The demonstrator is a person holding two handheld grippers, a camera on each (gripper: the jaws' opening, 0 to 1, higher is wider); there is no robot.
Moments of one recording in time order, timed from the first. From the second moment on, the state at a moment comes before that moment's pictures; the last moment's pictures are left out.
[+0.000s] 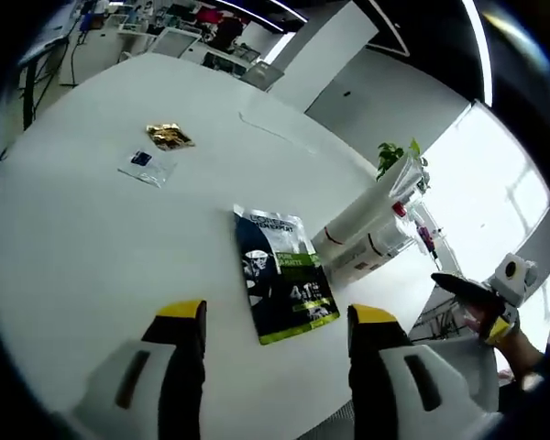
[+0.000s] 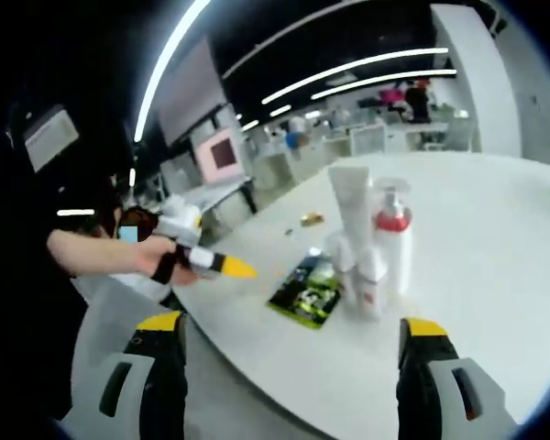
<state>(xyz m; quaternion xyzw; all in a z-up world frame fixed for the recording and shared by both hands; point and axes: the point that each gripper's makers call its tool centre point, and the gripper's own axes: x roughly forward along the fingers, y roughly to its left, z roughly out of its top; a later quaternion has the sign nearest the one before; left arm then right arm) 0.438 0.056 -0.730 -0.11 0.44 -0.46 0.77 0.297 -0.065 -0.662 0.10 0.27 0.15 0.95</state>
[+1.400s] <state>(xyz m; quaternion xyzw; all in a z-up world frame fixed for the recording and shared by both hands) 0.425 0.122 -0.682 0.08 0.30 -0.46 0.83 0.285 -0.129 -0.677 -0.03 0.27 0.04 0.96</state>
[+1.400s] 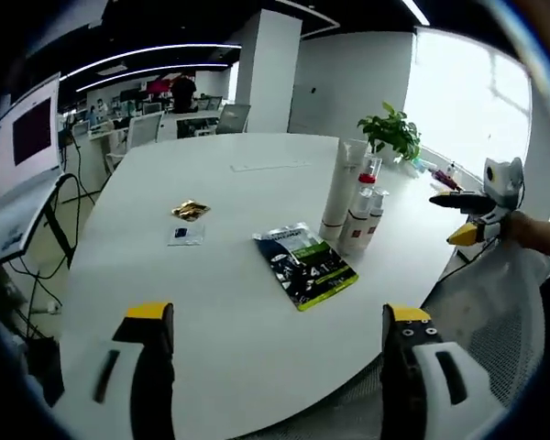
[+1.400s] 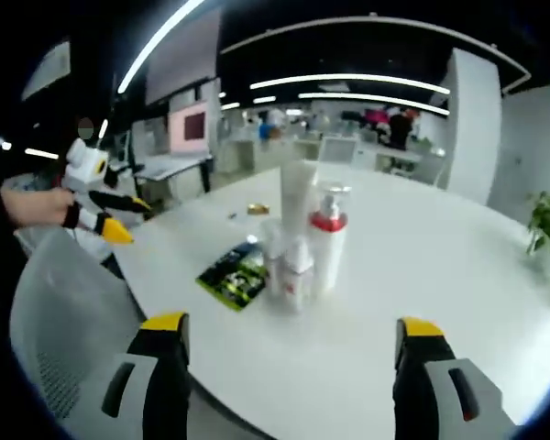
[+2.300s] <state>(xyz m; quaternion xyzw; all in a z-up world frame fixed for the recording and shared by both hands) 0.431 0.123 -0.681 0.06 0.30 -0.45 0.84 0.276 -0.146 -0.694 -0.06 0.31 0.01 0.95</state>
